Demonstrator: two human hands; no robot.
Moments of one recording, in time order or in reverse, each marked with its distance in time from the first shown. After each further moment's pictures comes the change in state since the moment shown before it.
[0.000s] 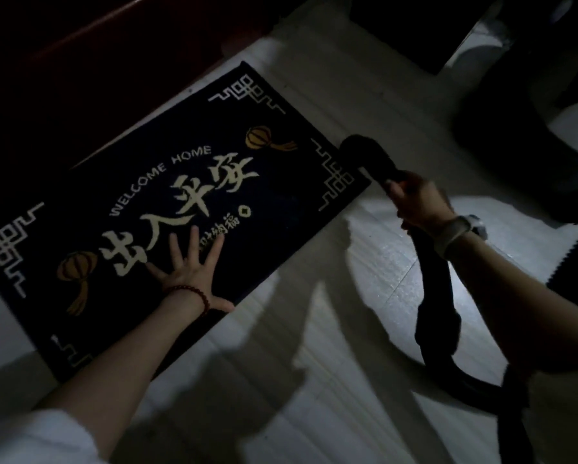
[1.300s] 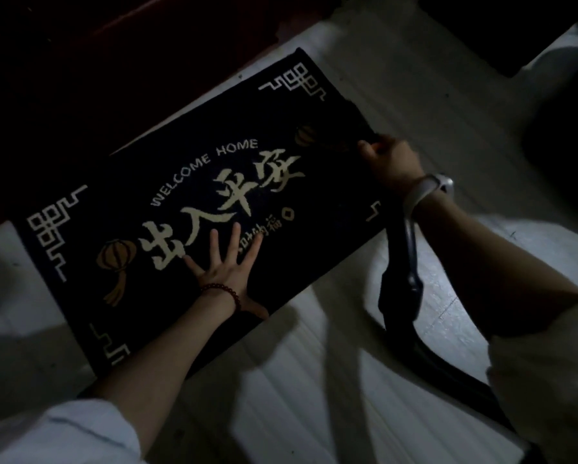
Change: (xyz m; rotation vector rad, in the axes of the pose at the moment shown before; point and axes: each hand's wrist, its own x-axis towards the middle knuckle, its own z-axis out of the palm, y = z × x) left_hand 0.018 -0.015 0.001 -0.064 -0.079 0.092; right_hand 0.067 -0.109 0.070 0.031 -0.077 -0.105
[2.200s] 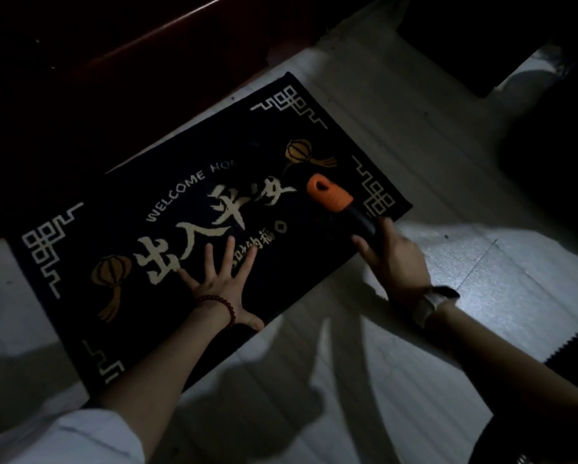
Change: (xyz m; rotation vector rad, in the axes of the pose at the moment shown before) left_hand 0.000 -0.002 0.002 0.046 0.034 0.009; right_hand -0.111 0.050 0.011 -0.198 0.033 -0.206
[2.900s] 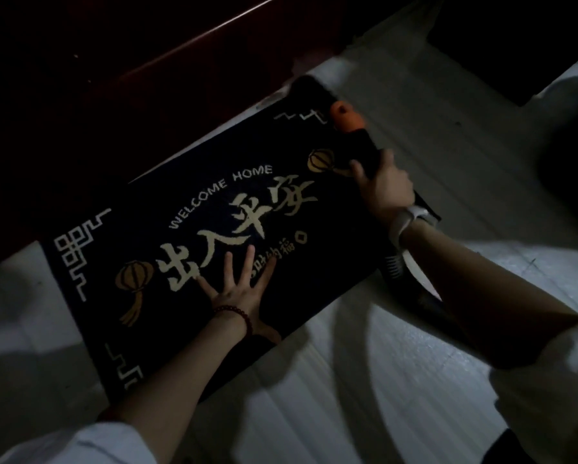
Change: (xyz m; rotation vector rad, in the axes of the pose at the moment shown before) left_hand 0.005 0.000 0.000 -0.009 -0.005 -0.009; right_hand 0.117 -0.052 -0.004 0.125 0.118 0.199
